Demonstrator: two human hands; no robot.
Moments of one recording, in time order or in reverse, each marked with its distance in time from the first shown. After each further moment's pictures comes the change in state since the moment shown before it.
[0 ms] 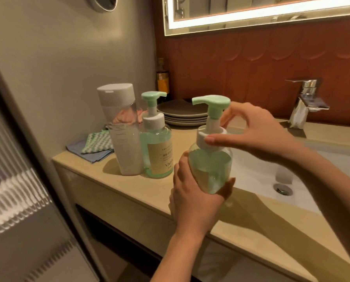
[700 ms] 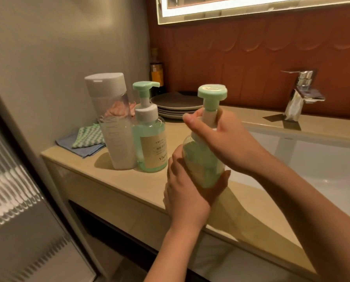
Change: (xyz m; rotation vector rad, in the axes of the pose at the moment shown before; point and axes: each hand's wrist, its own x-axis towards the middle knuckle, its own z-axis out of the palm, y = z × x) left_hand -0.002 -0.004 0.005 -0.029 0.122 0.052; right_hand -0.001 -0.009 0.046 0.333 0.078 0.029
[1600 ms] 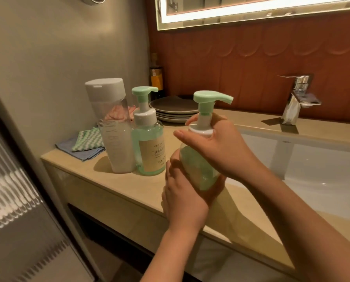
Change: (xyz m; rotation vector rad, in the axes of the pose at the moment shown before) left_hand 0.002 -0.001 0.001 0.057 -0.058 -0.041; right_hand -0.002 0.006 0.006 -0.041 0.060 0.014
